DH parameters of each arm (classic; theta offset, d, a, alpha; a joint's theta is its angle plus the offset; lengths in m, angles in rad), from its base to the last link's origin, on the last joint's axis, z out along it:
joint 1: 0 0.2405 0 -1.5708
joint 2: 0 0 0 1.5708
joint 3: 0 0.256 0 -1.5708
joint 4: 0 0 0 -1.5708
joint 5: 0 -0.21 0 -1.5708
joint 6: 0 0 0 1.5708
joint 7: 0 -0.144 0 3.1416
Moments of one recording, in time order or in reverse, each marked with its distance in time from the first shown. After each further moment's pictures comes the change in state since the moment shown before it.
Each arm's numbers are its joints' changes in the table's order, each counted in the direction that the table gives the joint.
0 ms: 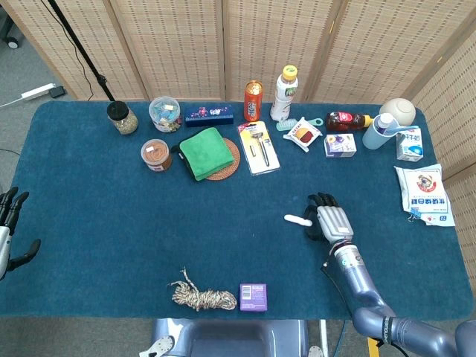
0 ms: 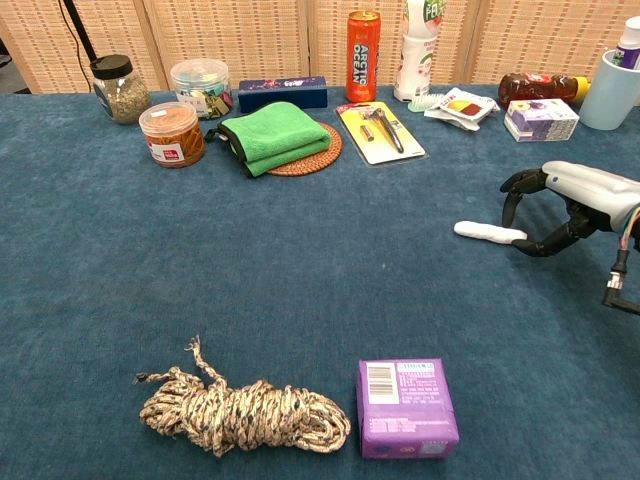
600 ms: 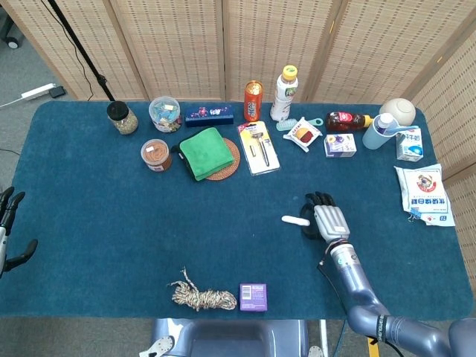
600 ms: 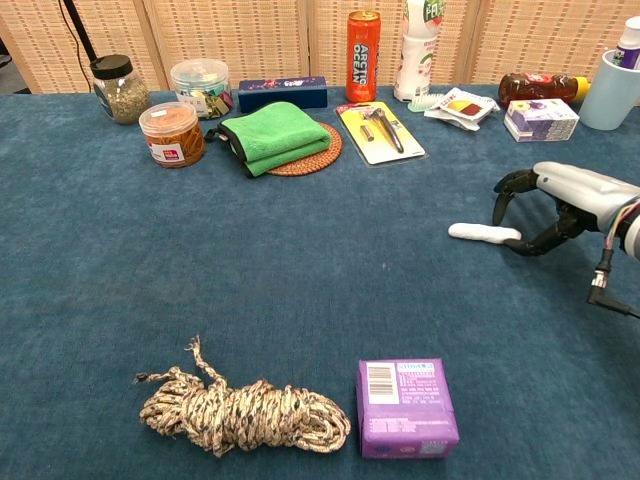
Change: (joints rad) left arm 0.007 0.003 0.001 0.015 0.002 -0.006 0.020; right arm 0.013 -0.038 0.013 0.032 -0.024 -0.002 0.023
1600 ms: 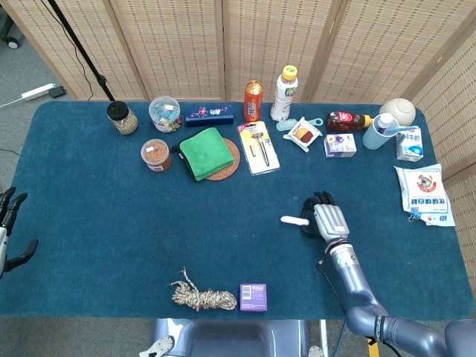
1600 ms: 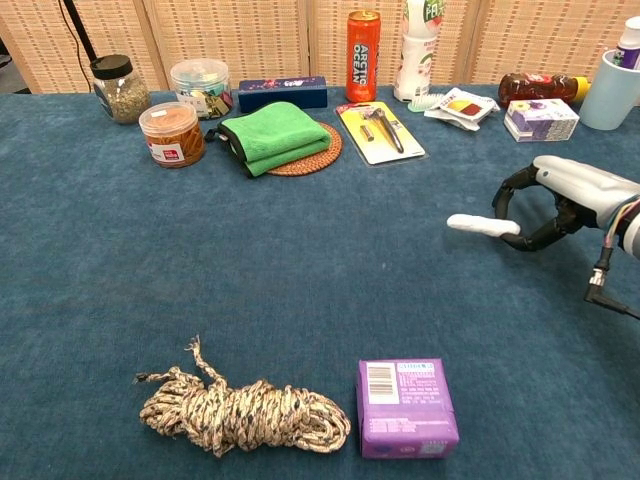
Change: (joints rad) left arm -0.013 0.003 0.009 -0.003 -0.034 0.020 -0.012; right arm -0.011 -0.005 0.003 0.000 0.042 -0.034 -0.044
